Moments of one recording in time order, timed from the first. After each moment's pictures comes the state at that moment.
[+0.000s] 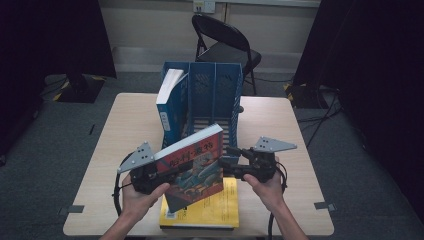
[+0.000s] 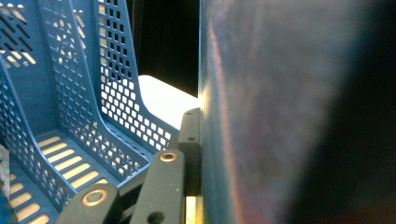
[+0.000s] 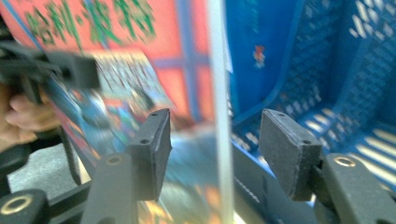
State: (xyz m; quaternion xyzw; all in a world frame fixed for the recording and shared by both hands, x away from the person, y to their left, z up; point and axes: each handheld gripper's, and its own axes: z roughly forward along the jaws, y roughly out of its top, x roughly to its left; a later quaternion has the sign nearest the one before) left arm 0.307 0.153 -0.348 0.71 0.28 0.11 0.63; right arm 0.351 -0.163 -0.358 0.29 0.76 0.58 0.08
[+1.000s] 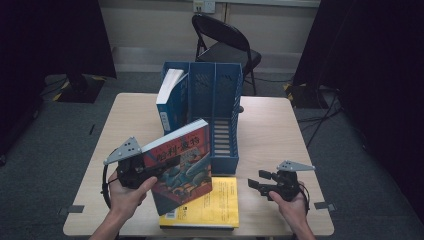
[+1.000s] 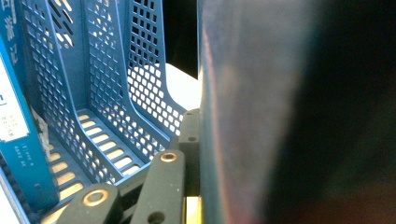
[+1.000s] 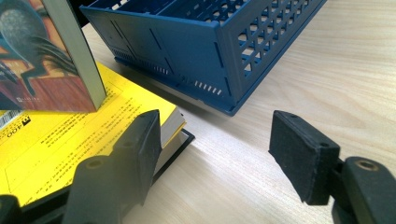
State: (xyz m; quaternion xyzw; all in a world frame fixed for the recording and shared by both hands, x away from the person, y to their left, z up) left arm 0.311 0.179 -0.337 0.72 0.33 0.11 0.61; right arm 0.343 -0.245 -0.446 0.42 0.76 0.48 0.08
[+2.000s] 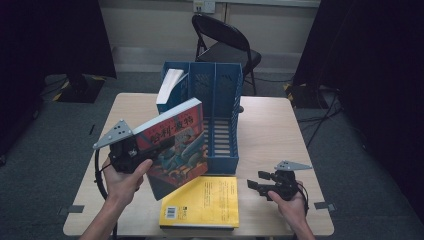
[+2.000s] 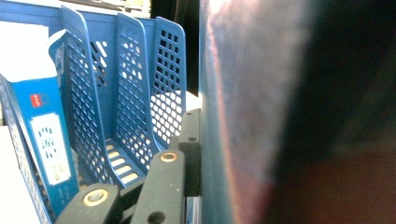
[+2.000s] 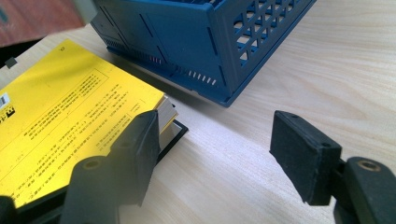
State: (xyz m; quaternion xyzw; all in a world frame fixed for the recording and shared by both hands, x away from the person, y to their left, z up) left arm 0.325 0.186 -0.301 0.69 0.35 0.15 0.62; right arm 0.348 -0.243 -0.453 0.42 0.77 0.47 0.07
